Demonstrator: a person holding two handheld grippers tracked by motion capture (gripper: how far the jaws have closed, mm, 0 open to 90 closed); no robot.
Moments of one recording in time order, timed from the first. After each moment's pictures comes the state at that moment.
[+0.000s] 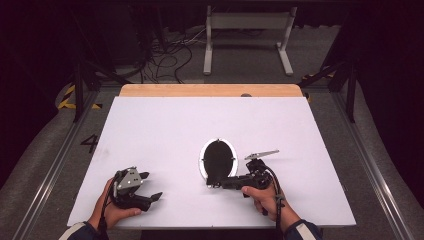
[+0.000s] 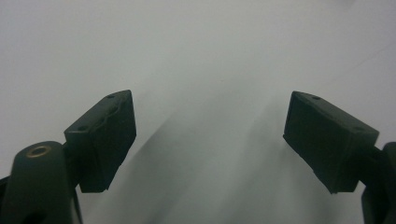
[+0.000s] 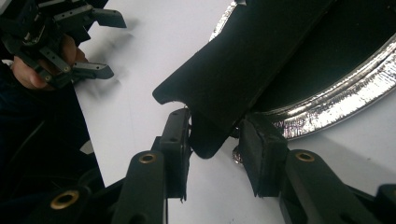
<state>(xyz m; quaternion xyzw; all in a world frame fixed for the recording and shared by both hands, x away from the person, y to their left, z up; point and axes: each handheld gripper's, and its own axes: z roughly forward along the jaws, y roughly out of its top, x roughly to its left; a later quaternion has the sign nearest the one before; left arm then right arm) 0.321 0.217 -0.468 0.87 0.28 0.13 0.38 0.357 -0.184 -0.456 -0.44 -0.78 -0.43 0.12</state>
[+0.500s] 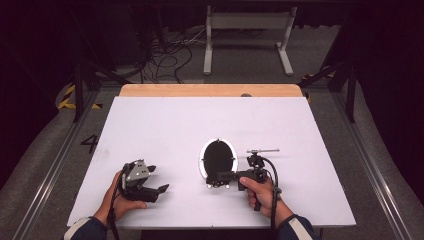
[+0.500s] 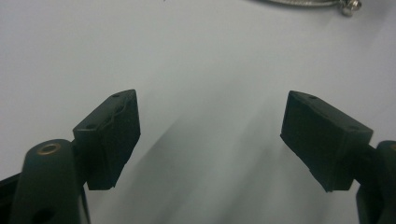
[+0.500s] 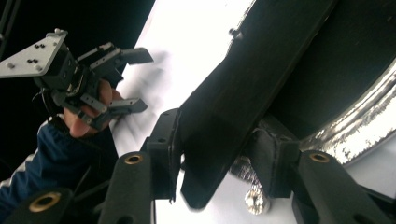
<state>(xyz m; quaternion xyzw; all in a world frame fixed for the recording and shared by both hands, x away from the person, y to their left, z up) 0.346 0.193 -0.462 0.87 0.28 0.13 0.39 0.375 -0.183 -0.469 -0.49 -0.69 -0.49 0.20</state>
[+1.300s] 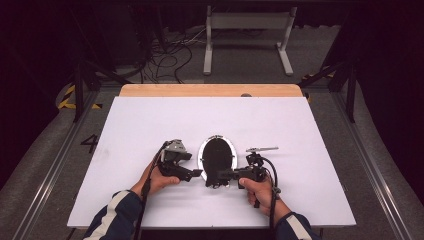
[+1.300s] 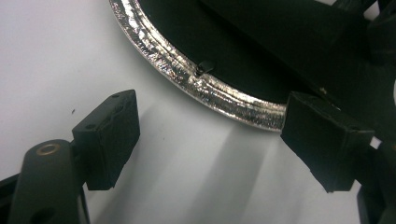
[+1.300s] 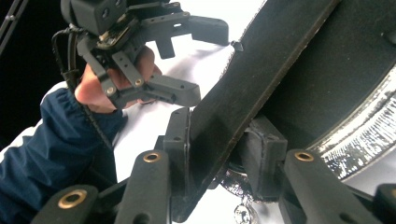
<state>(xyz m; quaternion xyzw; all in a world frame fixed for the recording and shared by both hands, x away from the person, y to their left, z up) 0.413 0.108 -0.464 0.87 0.27 0.01 0.42 0.380 -0.184 -0.470 -0.44 -0.72 -0.51 0.18</state>
